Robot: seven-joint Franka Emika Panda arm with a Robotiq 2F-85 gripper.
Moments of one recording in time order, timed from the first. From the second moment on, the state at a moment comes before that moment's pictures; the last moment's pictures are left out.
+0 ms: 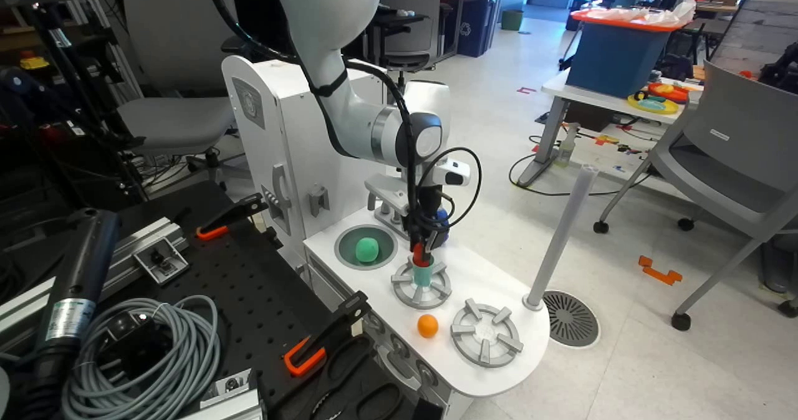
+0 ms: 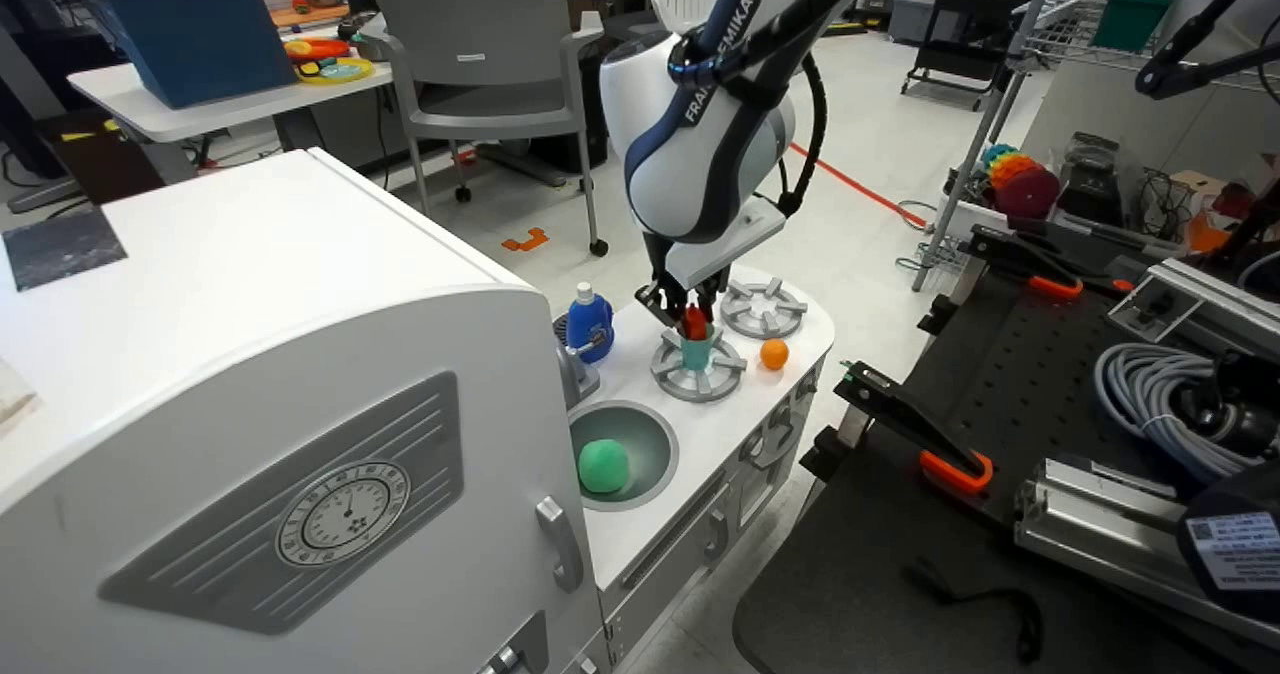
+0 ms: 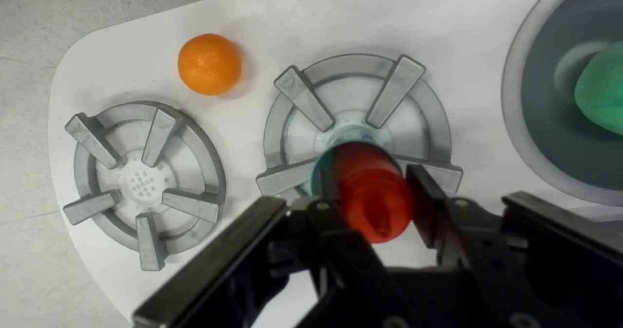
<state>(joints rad) 0.16 1.14 -0.11 -1.56 -0.13 2.56 0.37</state>
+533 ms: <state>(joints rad) 0.16 0.98 -0.11 -1.70 -0.09 2.57 0.36</state>
